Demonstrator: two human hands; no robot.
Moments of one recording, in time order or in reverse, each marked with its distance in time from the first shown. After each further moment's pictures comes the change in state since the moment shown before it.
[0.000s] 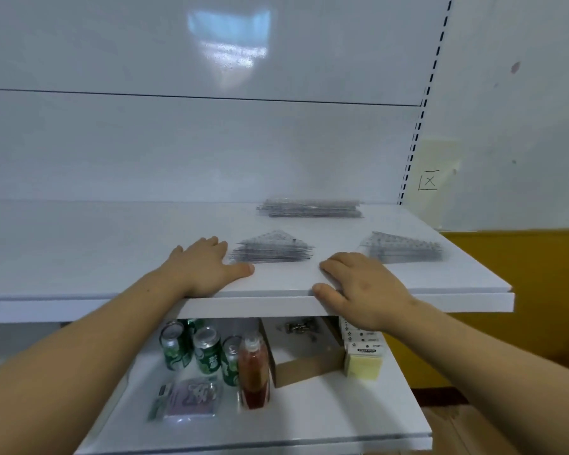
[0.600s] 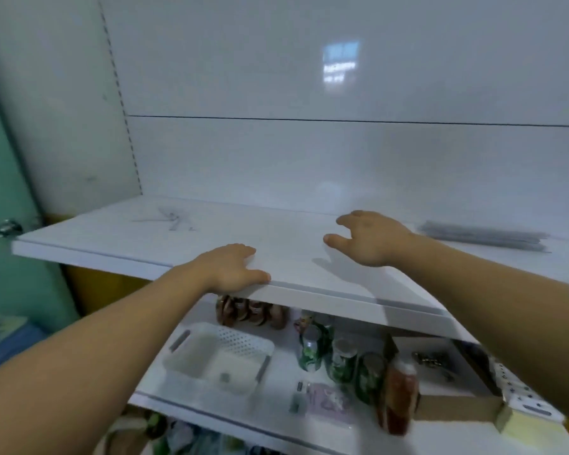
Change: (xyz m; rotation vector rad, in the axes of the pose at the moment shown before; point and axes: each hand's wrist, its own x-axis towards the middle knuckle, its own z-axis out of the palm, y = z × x) left_hand -0.104 -0.225 -0.033 -0.205 0.012 -0.183; right_hand 0.155 -0.221 -0.043 0.026 -0.080 -0.101
